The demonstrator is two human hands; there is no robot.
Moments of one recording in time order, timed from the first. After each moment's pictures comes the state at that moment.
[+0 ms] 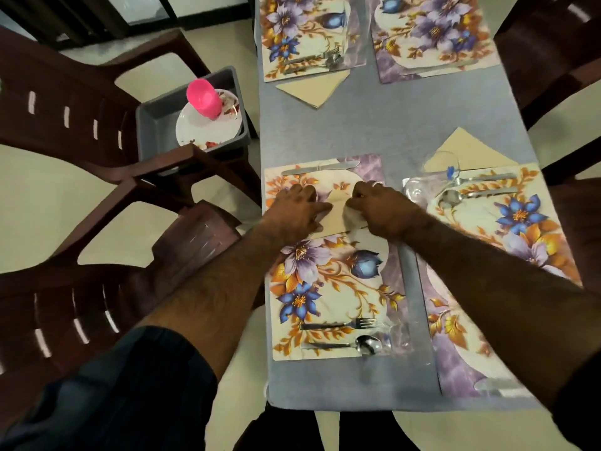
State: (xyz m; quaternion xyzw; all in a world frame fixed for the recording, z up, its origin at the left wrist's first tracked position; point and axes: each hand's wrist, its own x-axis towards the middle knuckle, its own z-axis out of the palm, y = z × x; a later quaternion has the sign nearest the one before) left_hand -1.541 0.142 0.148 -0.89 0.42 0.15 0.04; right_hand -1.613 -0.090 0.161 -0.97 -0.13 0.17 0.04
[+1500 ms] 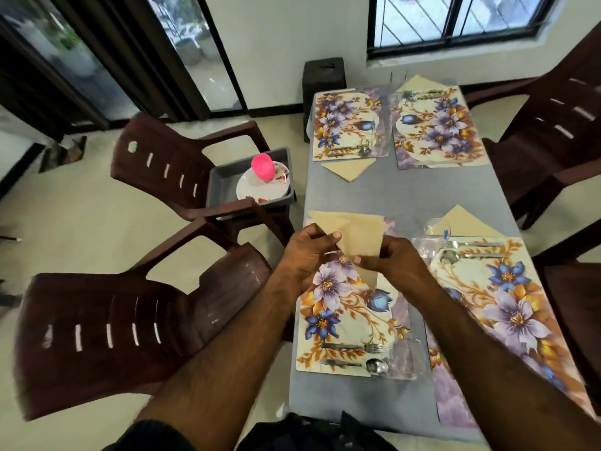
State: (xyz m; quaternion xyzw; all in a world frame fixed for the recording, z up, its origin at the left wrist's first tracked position) left_hand -1.645 0.157 0.318 -0.56 -0.10 0.25 -0.79; right_hand -1.700 -0.037 0.302 -0.75 0.11 0.07 0.65
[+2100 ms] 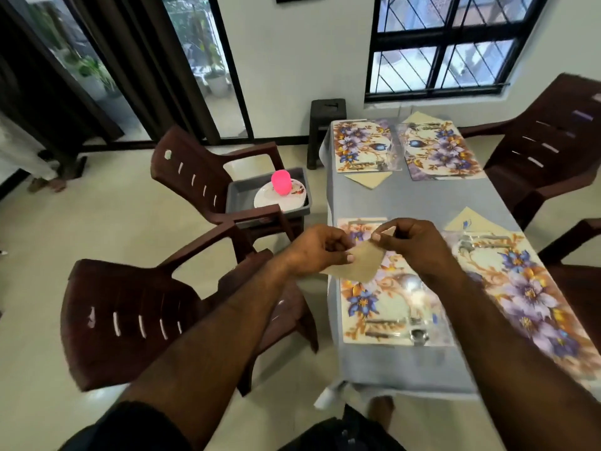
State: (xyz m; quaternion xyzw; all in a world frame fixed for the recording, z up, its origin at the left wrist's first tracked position) left_hand -1.695 0.327 0.372 -0.79 0.26 0.24 -0.50; right_hand -1.773 0.091 0.379 -0.75 0.06 -0.05 0.66
